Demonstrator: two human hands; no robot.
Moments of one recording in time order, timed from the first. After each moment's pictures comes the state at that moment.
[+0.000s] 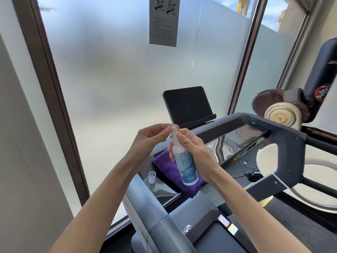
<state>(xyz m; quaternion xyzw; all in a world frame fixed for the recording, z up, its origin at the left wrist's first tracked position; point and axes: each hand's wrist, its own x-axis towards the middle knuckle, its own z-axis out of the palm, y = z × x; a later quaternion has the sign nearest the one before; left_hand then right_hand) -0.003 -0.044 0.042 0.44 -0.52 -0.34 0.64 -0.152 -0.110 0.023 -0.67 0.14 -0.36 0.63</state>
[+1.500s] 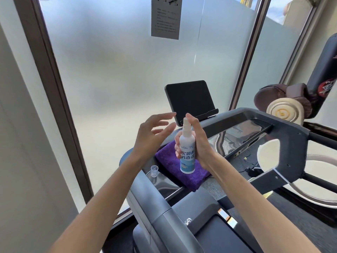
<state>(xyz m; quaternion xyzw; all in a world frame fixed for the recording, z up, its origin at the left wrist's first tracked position) -0.005 -0.047 0.037 0.51 -0.53 -0.19 0.64 -0.141 -0.122 0.031 -0.64 0.28 -0.30 0.66</state>
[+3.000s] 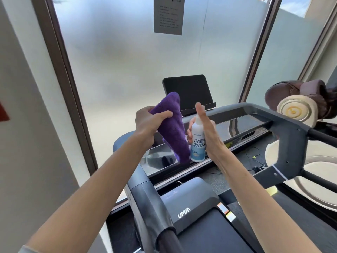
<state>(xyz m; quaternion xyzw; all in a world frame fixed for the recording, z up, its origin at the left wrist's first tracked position) -0.069 -0.054 0.060 0.63 -0.27 -0.26 0.68 -0.220 -0.119 0.040 -0.62 0.26 -0.39 0.63</state>
